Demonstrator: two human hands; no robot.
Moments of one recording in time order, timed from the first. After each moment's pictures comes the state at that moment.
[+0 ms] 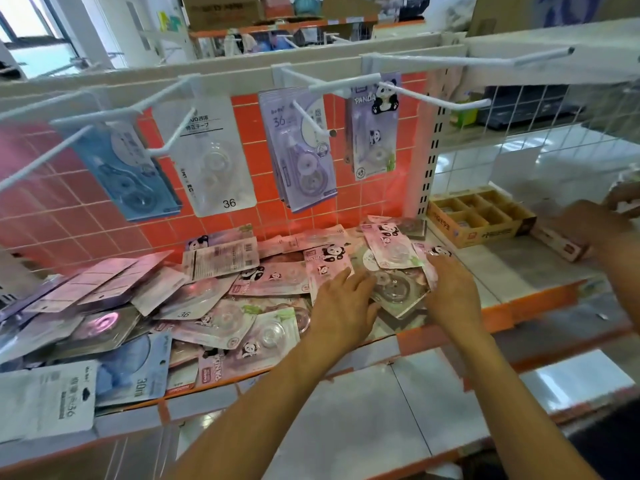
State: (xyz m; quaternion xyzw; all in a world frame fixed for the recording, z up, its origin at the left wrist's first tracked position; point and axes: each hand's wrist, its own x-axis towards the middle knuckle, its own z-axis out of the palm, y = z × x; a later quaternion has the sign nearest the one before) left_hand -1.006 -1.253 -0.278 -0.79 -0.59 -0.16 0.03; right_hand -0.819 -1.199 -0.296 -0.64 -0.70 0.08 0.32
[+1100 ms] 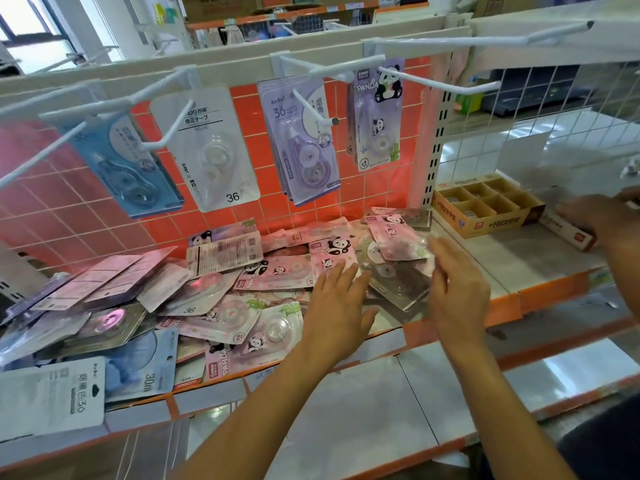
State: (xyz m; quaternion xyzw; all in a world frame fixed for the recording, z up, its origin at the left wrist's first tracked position) left_hand -1.018 -1.272 -0.283 -0.78 -0.60 -0.18 0.03; right_hand -0.848 -1.244 -0.271 -0.57 -0.63 0.03 0.52
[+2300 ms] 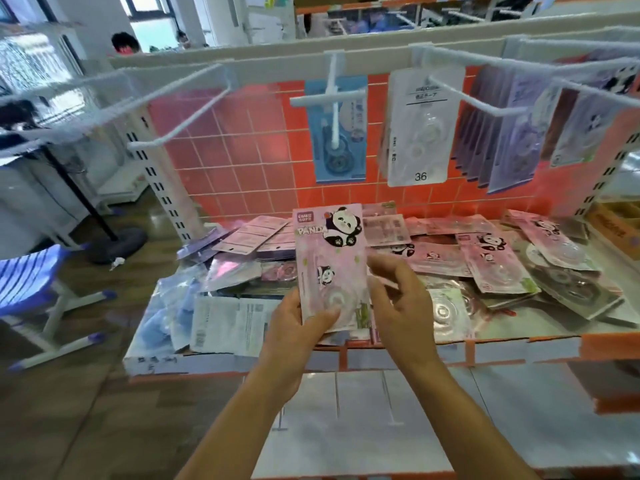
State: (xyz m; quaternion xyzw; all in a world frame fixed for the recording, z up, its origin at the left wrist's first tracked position) left_hand -1.256 -1.442 -0.234 -0.35 -0.60 -0.58 -0.43; right_hand -1.130 -1.372 -0.234 -0.38 -0.65 0.41 0.52
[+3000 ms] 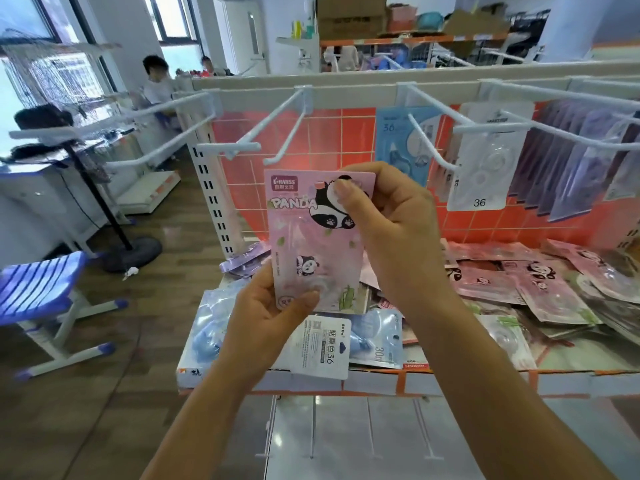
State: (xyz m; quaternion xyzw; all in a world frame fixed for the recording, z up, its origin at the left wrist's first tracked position) left_hand -1.360 -1.491 -0.177 -0.48 -0.52 -0.64 -0.29; right_hand -1.236 -1.406 -0.095 -0.17 -0.67 0.47 0.55
